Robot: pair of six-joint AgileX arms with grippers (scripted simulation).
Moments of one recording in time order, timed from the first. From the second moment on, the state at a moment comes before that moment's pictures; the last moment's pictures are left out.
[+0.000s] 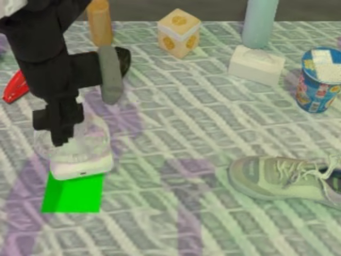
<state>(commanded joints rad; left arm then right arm) -0.41 1.73 1.57 -1.41 0.01 0.96 0.00 0.00 0.00 0.00 0.00 0.00</state>
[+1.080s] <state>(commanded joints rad) -0.33 1.60 1.27 -1.23 0.01 1.24 0.00 0.00 0.00 0.00 0.00 0.00</state>
